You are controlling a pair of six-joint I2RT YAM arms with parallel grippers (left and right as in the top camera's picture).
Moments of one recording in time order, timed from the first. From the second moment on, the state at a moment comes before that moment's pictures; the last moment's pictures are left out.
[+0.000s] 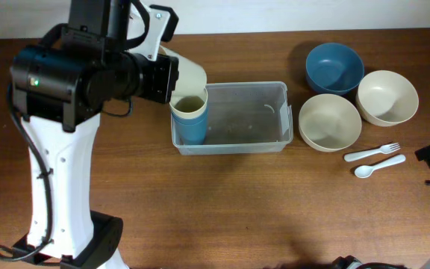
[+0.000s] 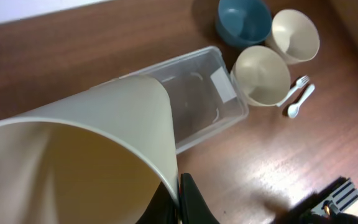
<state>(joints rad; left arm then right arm) -0.32 1.86 2.66 -1.69 0.28 -0.05 -0.76 1.33 1.31 -1.22 0.00 0.47</state>
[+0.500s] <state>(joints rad) -0.32 1.86 2.63 -1.69 0.27 -0.05 -0.76 1.33 1.31 -1.22 0.00 0.47</state>
